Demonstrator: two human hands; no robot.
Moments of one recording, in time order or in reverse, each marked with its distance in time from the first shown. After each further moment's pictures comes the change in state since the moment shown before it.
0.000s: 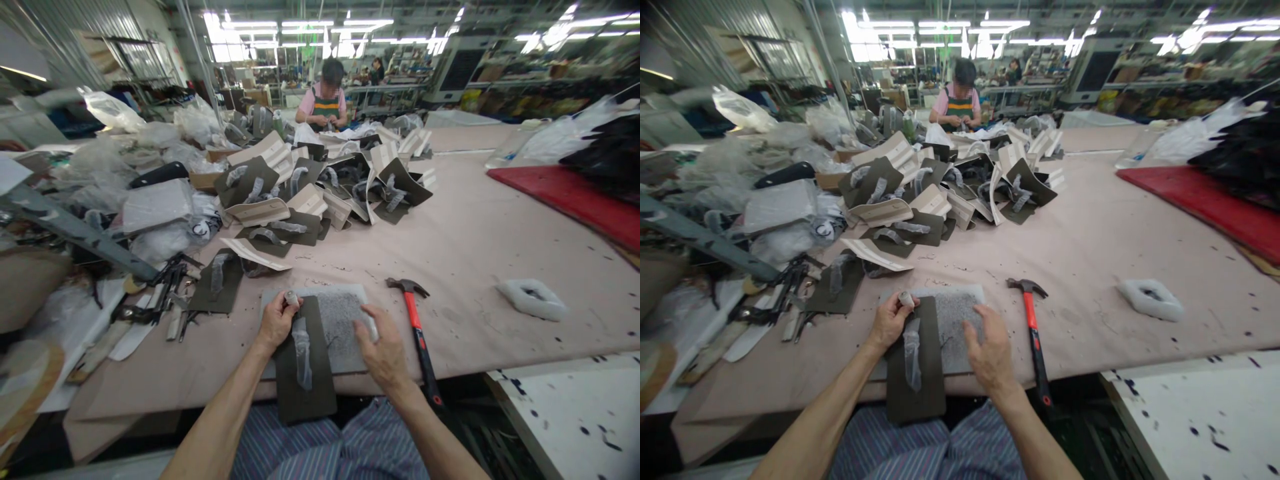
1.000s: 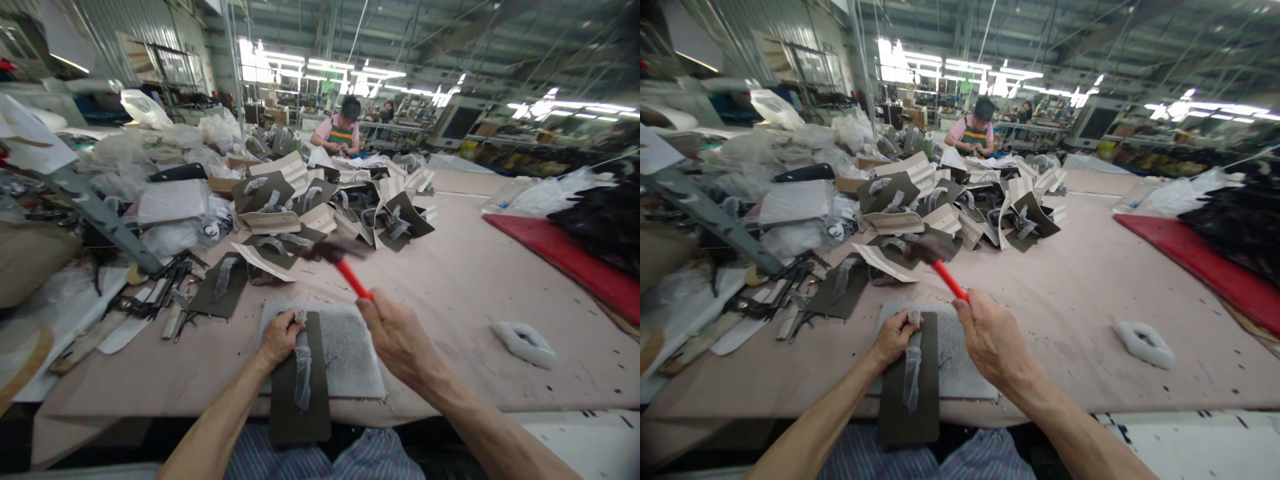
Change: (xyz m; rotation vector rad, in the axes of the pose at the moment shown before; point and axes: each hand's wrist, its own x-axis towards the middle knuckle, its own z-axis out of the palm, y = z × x) left_hand -0.007 -0.010 -0.001 0.139 -0.053 0.058; right_hand 0.082 -0.104 -0.053 -0.076 -0.328 -0.169
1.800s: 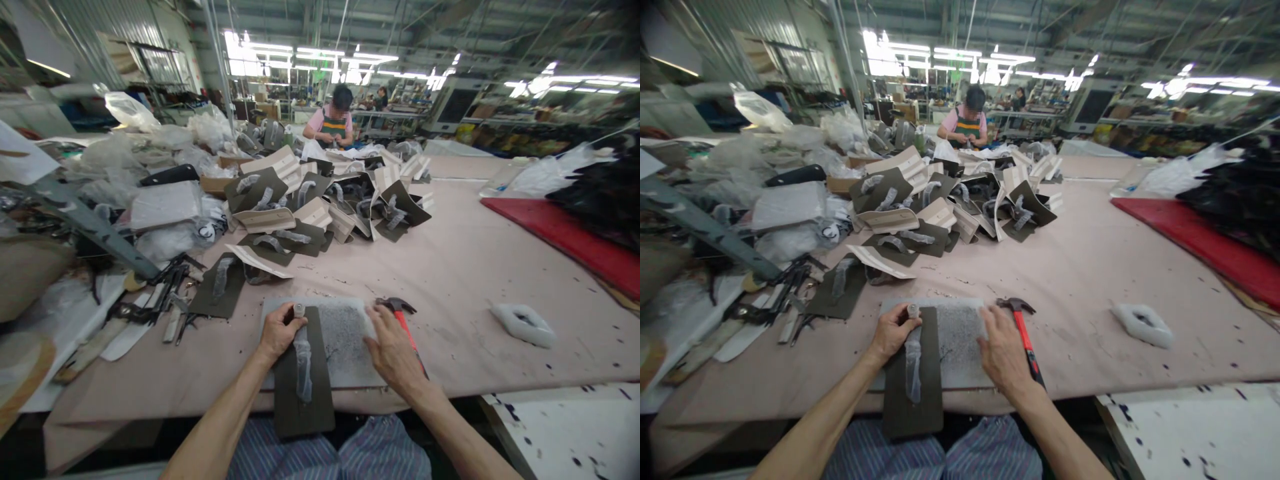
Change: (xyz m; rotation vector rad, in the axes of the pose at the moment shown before) left_hand 0.004 0.002 0.003 -0.206 0.093 -0.093; right_hand -0.061 0.098 0.055 -0.247 -0.071 0.105
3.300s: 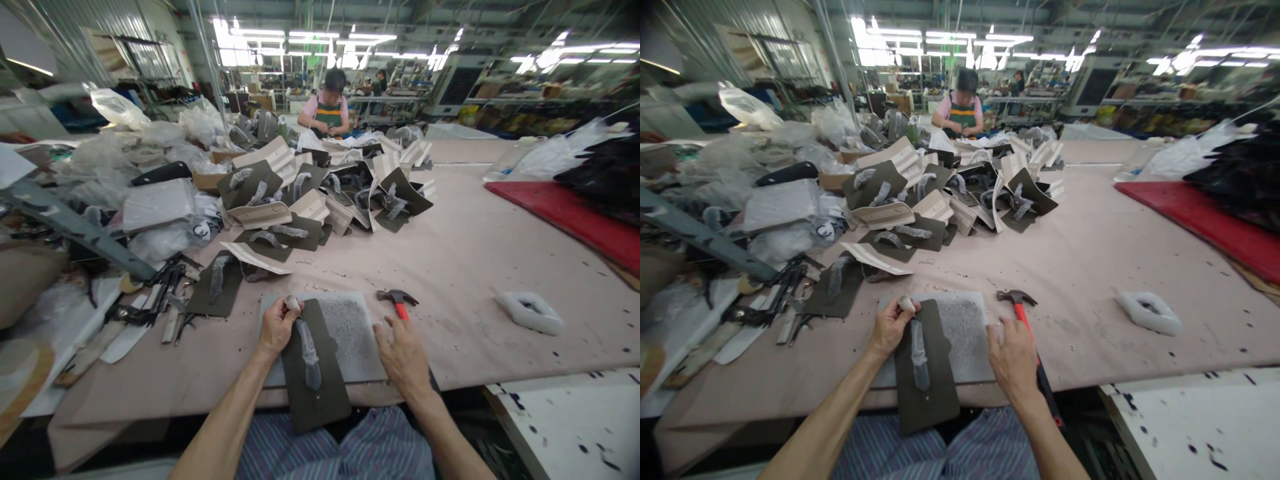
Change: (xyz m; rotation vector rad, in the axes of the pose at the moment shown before) left_hand 0.004 -0.014 0.004 -0.099 0.029 -0.038; right_hand -0.014 0.015 0.021 -0.051 0.200 0.311
